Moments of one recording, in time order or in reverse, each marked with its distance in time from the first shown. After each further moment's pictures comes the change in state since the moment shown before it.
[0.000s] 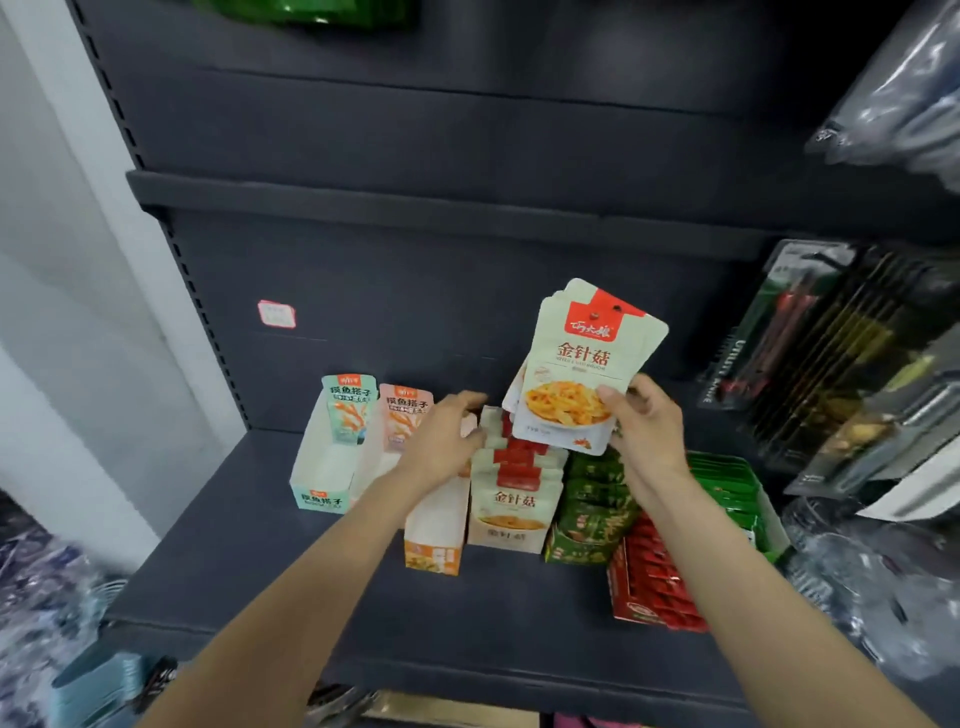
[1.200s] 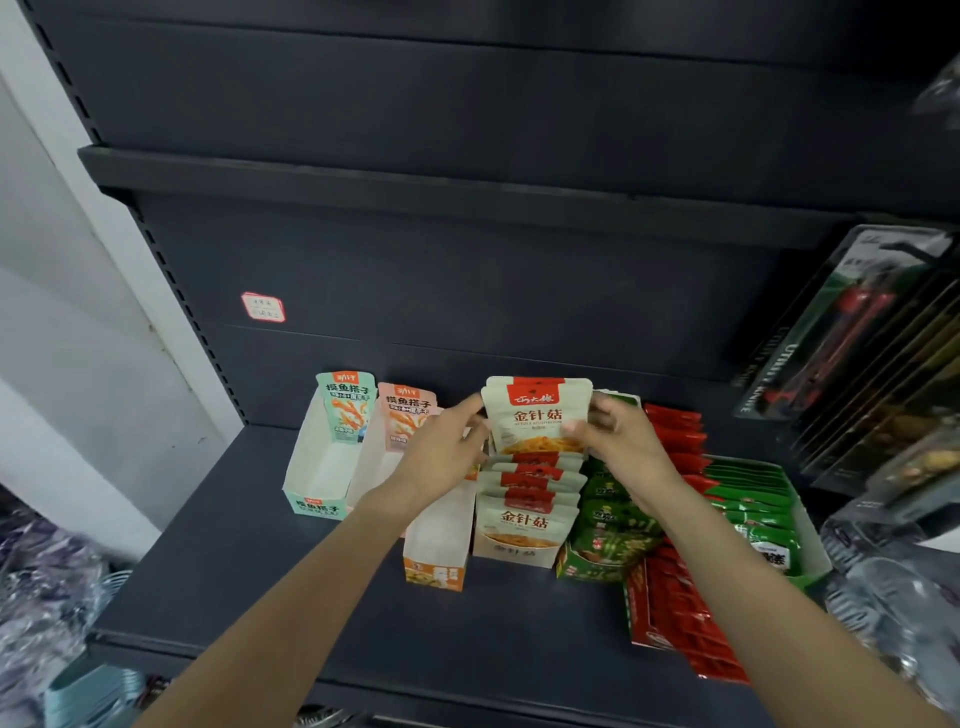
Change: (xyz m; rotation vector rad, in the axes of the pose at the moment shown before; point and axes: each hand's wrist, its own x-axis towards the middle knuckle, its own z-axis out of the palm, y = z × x) left_hand 0.012 -0.009 0.005 -0.125 -0.107 -0.080; right_hand 0.046 0.043 0.006 -0.373 -0.351 0.073
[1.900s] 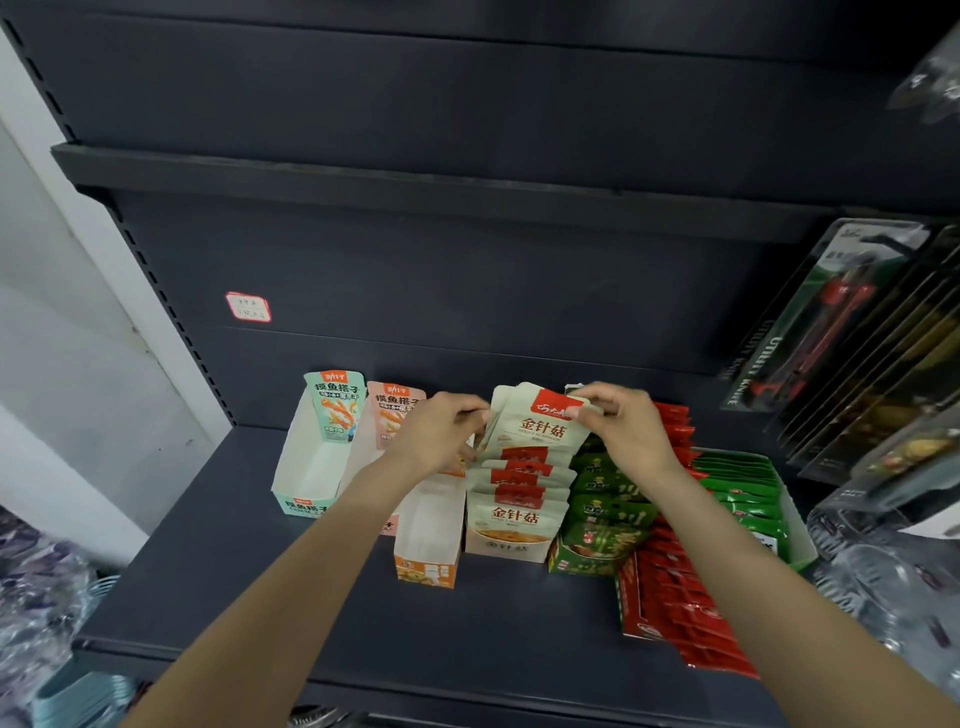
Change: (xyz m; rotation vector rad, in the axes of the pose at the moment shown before) left_hand 0.016 0.006 -0.008 0.077 -0.057 -0.033; right_hand 0.004 -0.005 -0.013 -0.202 0.066 -0.108
